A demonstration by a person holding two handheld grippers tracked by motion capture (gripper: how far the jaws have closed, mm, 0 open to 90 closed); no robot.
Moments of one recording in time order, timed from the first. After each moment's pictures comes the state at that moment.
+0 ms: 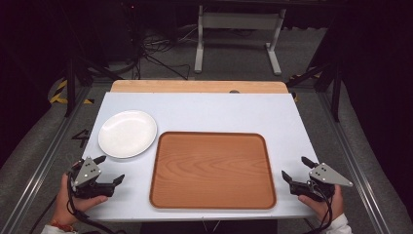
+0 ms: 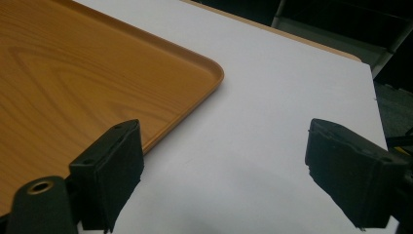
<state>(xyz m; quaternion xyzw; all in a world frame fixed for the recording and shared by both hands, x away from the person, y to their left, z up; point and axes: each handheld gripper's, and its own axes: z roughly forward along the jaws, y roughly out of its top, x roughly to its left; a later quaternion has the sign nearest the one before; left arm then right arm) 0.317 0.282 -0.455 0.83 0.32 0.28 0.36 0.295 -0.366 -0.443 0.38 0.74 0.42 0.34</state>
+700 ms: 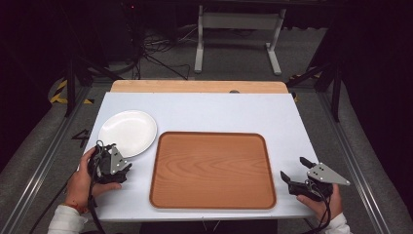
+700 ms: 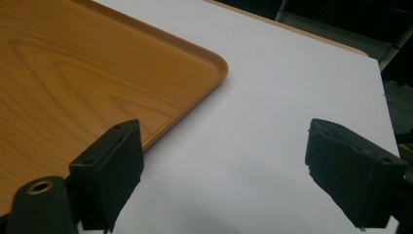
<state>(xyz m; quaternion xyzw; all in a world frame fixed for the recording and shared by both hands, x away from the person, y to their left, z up) 0.356 0.242 -0.451 0.87 0.26 0.36 0.21 0.297 -0.364 -0.447 0.38 0.75 0.42 0.34</state>
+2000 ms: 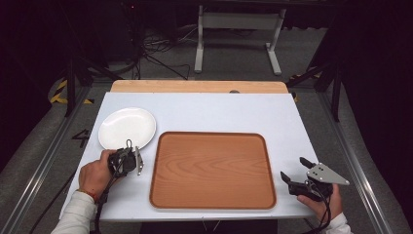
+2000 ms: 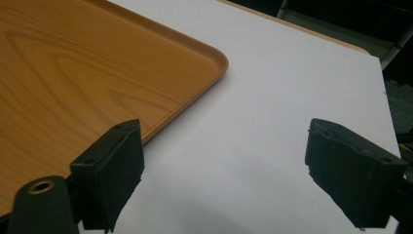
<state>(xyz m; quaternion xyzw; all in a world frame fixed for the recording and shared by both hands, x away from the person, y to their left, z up) 0.377 0.200 -0.468 0.89 0.14 0.43 0.04 0.298 -0.365 -0.449 0.38 0.76 0.41 0.34</state>
